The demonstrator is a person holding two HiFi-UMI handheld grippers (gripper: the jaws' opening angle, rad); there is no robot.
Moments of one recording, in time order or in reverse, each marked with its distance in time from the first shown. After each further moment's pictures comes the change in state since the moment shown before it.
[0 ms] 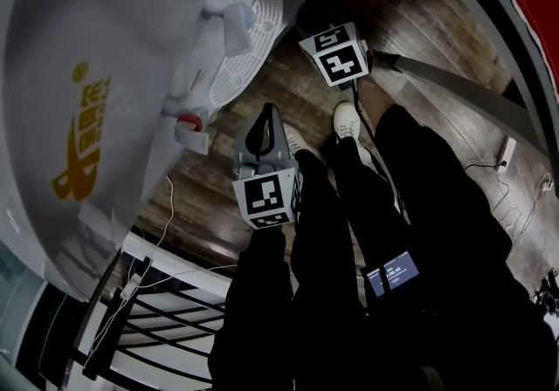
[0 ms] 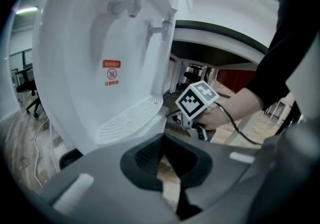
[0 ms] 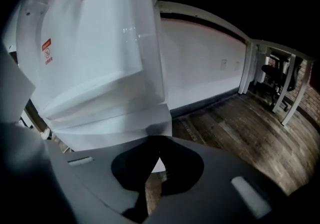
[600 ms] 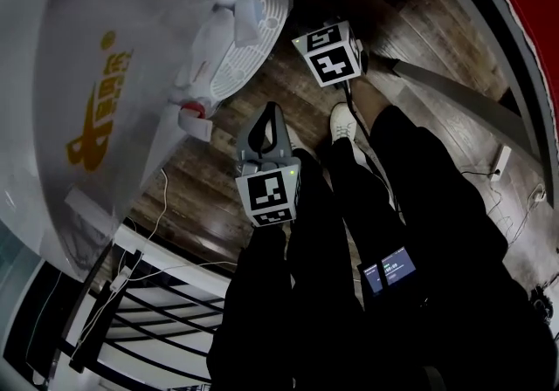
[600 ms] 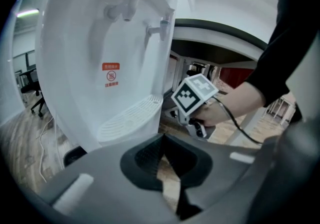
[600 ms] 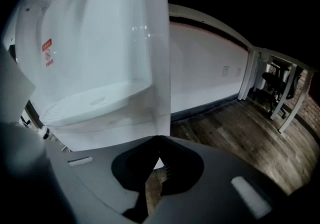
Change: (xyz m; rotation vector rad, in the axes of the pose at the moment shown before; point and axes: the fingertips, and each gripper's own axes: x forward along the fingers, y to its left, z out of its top) left arm 0.000 -0.005 0.001 -0.010 0.015 0.038; right arm -0.003 0.004 0.028 -0.053 -0.024 -0.028
